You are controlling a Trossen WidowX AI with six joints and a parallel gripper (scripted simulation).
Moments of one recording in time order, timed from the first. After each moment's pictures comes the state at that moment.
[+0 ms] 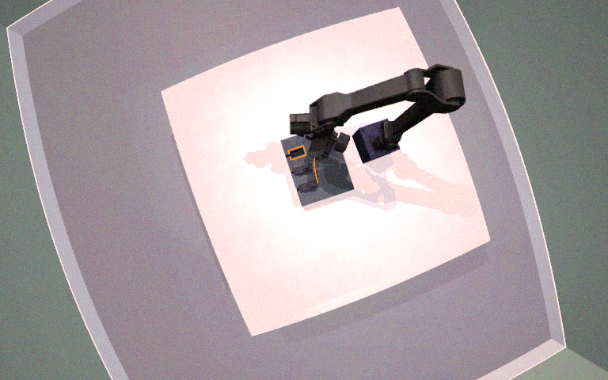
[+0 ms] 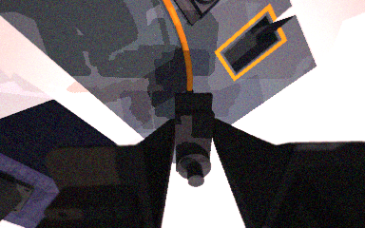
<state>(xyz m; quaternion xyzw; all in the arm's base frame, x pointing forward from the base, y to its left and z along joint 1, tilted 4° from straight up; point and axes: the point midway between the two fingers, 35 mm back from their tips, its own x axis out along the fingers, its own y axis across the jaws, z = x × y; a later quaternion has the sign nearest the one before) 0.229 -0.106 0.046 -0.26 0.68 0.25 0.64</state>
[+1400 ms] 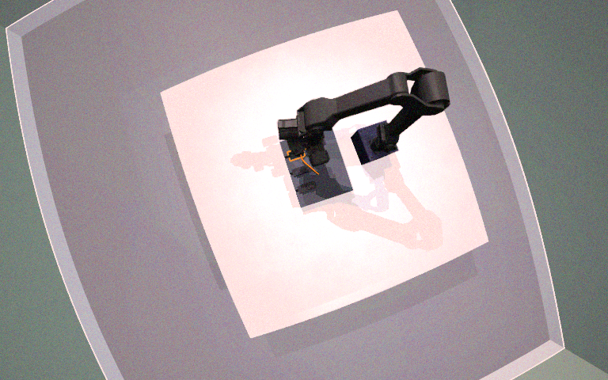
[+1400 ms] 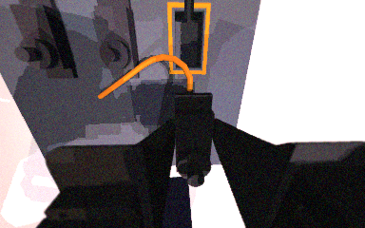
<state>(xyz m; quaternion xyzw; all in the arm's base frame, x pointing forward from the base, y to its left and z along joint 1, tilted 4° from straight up) 0.259 -0.110 0.045 0.03 0.72 -0.05 0.69</state>
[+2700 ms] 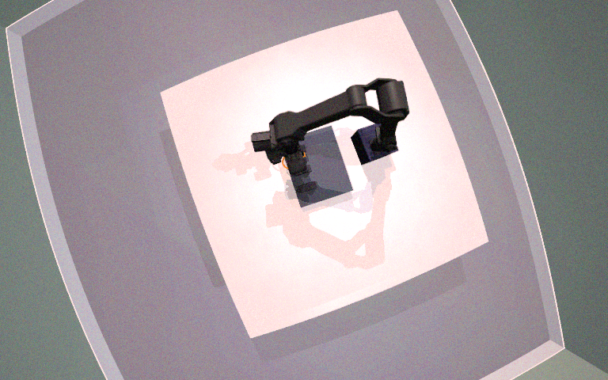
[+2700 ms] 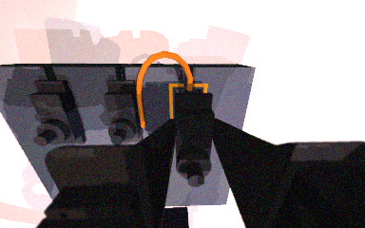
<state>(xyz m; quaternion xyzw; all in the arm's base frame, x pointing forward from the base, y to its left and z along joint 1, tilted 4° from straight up) 0.338 -0.121 0.025 0.03 0.72 -0.05 0.69</state>
